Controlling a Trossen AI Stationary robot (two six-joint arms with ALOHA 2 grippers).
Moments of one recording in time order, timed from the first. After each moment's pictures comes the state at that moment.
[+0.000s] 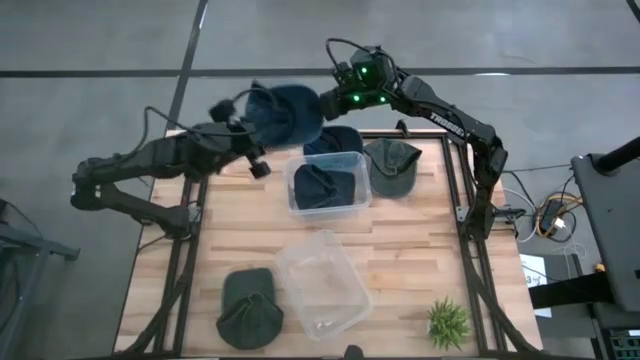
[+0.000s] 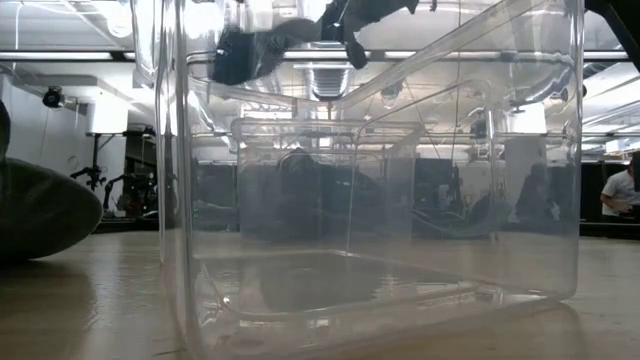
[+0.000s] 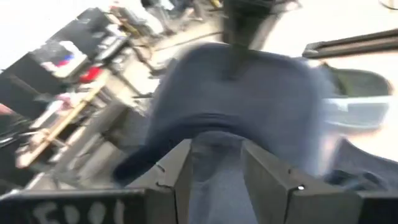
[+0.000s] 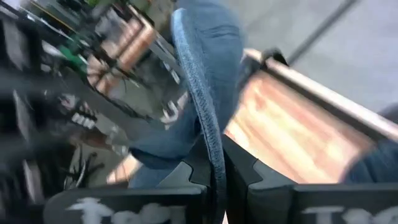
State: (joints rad) left arm 0.11 1.10 1.39 -0.61 -0.72 0.34; right arm -0.51 1.88 2.06 -0.64 -0.40 0.60
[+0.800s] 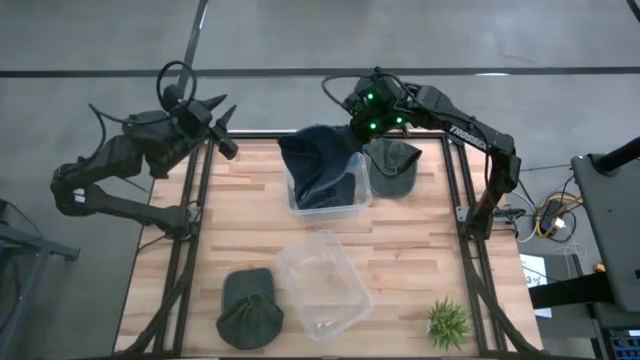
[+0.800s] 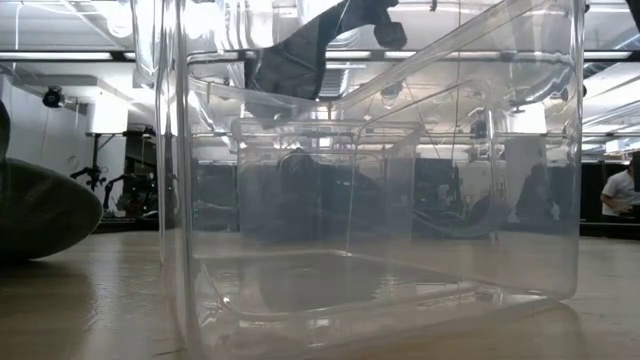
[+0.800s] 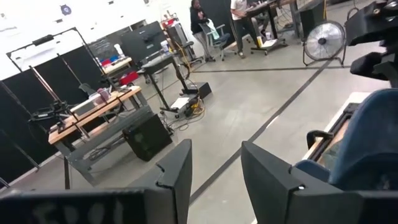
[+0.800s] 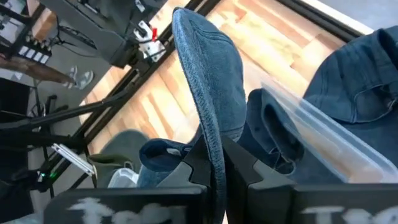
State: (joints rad) left arm 0.11 0.92 1.39 -0.54 -0.84 0.29; right arm -0.38 1.76 2.04 -1.05 -0.28 0.55
